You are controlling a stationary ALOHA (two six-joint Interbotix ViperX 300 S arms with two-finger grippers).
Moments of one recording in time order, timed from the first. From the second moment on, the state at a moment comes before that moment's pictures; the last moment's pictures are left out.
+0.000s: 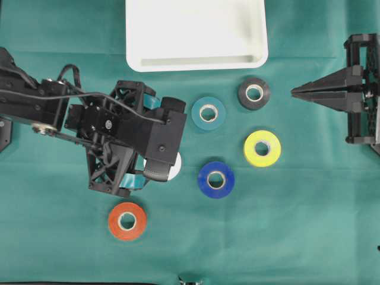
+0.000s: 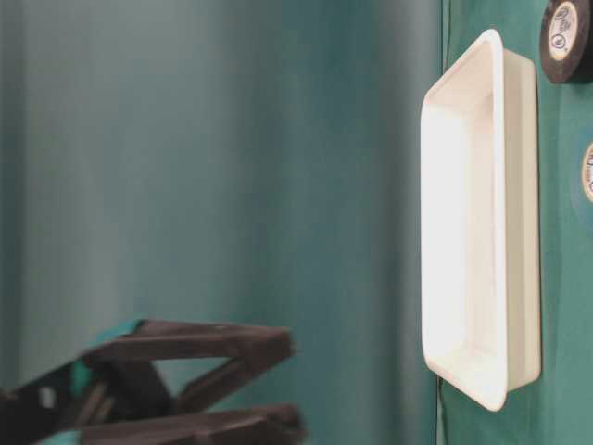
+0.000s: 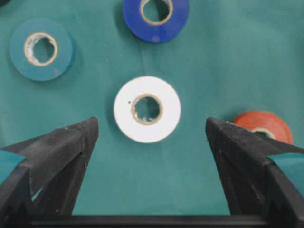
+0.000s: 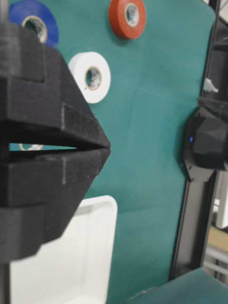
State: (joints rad) left arm -0.18 -0.13 0.26 -0.01 0.88 0.04; right arm 0.00 -0.84 1.12 -0.01 -0.15 0.00
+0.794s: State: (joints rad) left arm -0.16 0.06 0.41 0.00 0.59 0.04; right arm 0.00 -0.81 1.12 -0.01 -0.15 0.00
